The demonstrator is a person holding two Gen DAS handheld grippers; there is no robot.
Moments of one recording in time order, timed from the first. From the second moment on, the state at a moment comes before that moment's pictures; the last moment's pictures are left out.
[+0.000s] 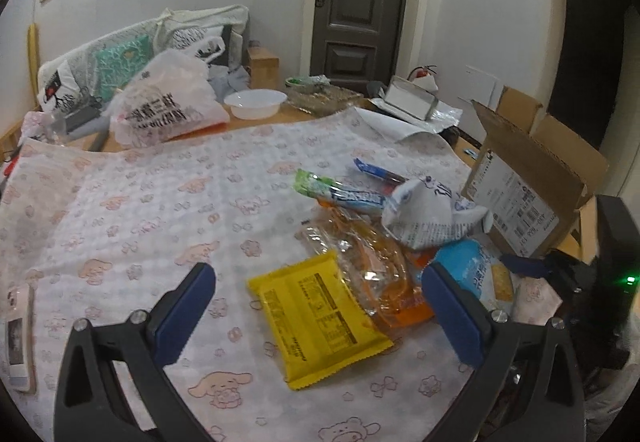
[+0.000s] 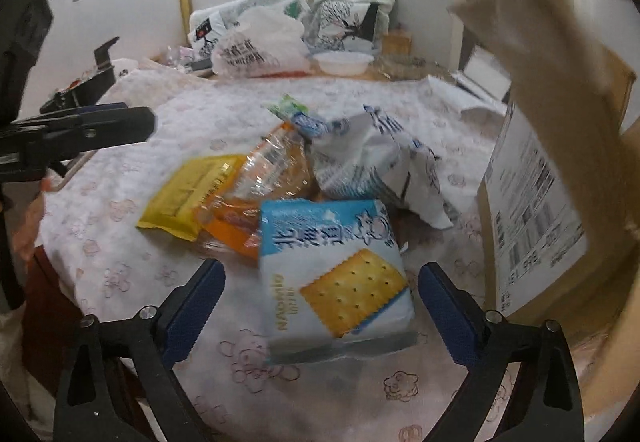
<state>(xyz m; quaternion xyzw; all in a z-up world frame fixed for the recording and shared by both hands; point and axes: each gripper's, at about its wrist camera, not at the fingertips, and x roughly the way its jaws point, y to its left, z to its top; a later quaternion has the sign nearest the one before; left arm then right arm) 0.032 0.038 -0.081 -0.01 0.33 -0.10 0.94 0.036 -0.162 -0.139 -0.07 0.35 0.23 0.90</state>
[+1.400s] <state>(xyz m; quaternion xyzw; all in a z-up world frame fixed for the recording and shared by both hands) 0.031 -0.087 0.059 -0.01 0.30 -0.33 0.89 0.010 -0.211 0.017 0.01 0.17 0.33 0.93</state>
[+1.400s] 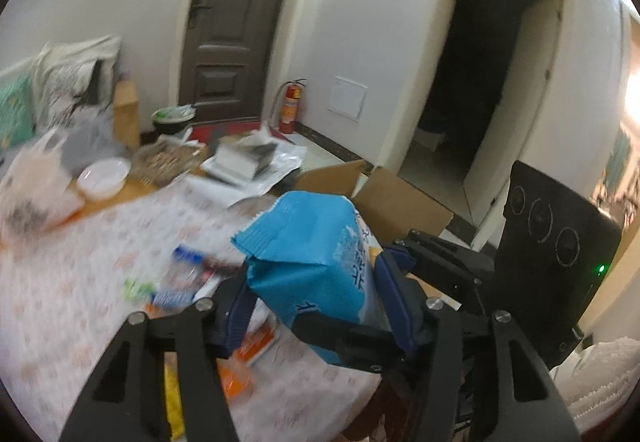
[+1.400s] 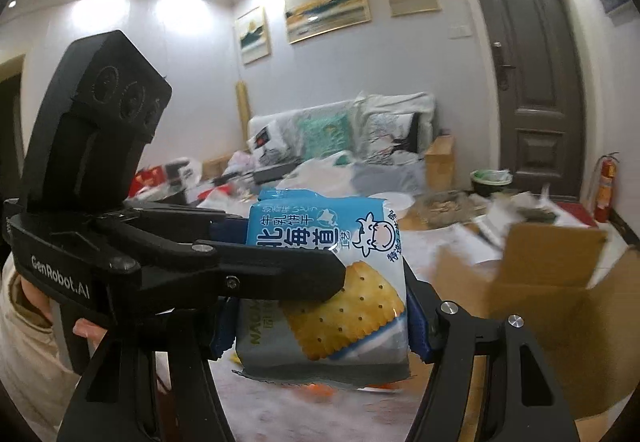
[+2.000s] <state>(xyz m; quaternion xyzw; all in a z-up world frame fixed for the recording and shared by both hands) 0.116 -0.266 0.008 0.10 0.40 -0.38 0.83 0.066 -0.352 -0.017 0.01 0.30 0.18 0.94</state>
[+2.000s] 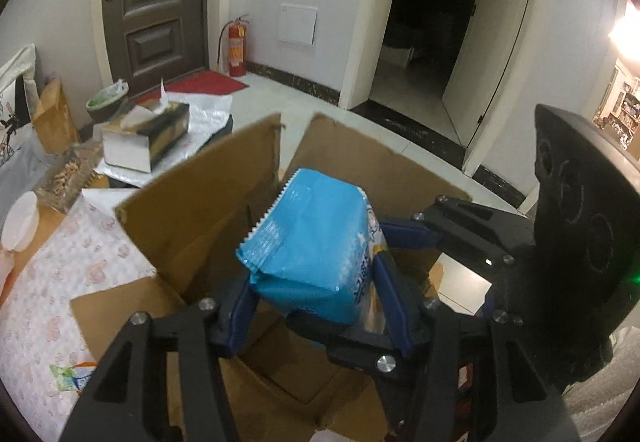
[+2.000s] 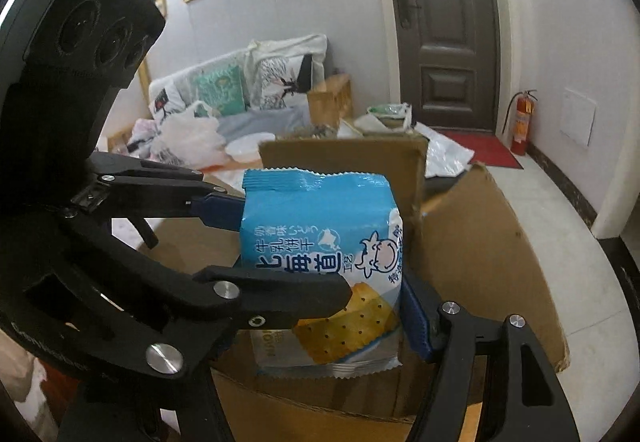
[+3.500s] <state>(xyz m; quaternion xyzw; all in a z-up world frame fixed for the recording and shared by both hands) 0.043 0.073 -0.056 -0.04 0.34 -0.14 0.93 0.043 -0.092 -0.087 -0.10 0.32 0.21 0.92</state>
